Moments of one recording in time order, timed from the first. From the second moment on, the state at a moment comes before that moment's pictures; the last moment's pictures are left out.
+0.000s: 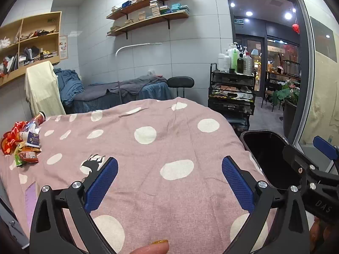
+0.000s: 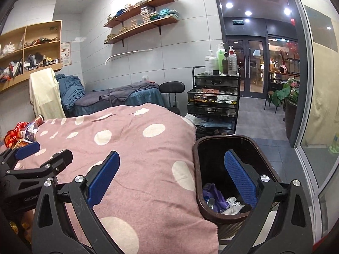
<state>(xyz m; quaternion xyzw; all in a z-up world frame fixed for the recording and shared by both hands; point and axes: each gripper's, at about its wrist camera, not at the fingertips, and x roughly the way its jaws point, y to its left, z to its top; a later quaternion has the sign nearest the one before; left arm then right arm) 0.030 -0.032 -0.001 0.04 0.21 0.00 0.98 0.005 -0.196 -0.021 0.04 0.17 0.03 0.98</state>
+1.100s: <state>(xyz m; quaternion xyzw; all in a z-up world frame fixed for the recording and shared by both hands) 0.030 -0.026 0.001 0.04 0.20 0.00 0.98 -0.001 -0.199 -0.018 0.05 0.16 0.03 0.99</state>
